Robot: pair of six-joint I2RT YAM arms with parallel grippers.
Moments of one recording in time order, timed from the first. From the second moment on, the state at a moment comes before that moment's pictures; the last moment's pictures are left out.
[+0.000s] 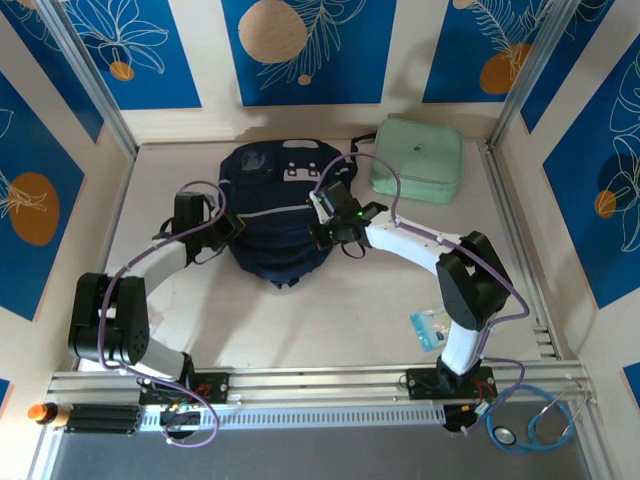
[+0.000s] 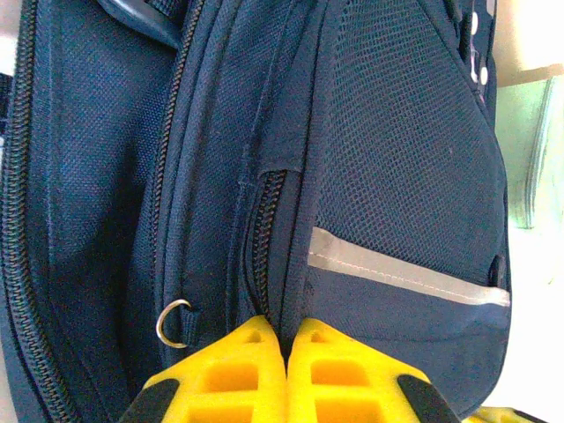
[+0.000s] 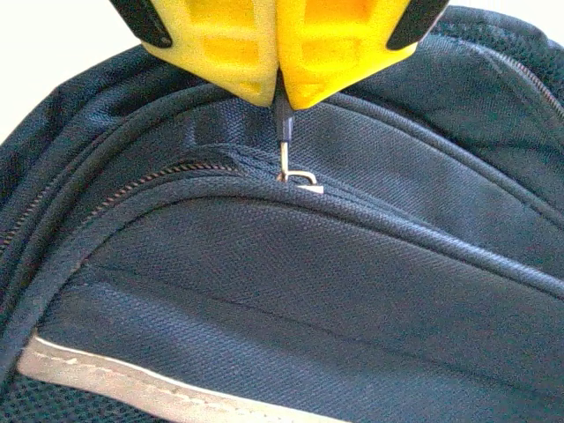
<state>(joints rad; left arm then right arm) -0.10 1.49 0.80 -0.06 0.42 -0.87 0.68 1.78 1.29 -0.47 -0.06 0.24</state>
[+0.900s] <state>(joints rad) 0.04 1.35 0.73 -0.02 0.49 -1.04 0.90 2.09 1.78 -0.50 -0.21 0.29</state>
